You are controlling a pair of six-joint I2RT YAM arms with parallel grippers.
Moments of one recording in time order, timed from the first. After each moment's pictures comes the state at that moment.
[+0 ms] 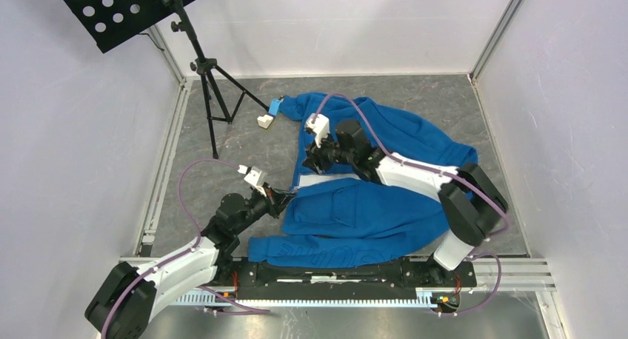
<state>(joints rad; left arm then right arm) -0.60 0.79 0.03 0.64 0.18 -0.41 0.75 1.62 0.99 0.21 -0.35 -0.03</state>
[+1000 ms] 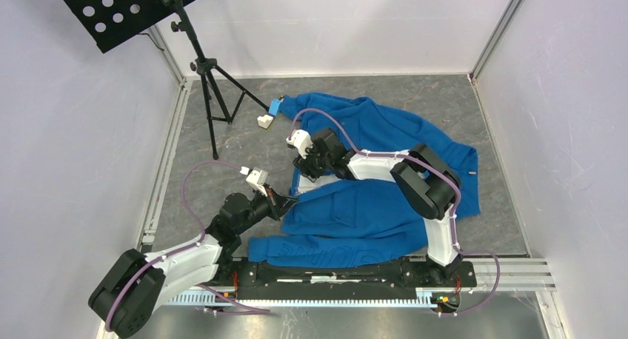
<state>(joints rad) -0.60 0.91 0.01 0.69 0.21 -0.57 0.79 2.01 1.20 0.10 -0.18 -0.24</state>
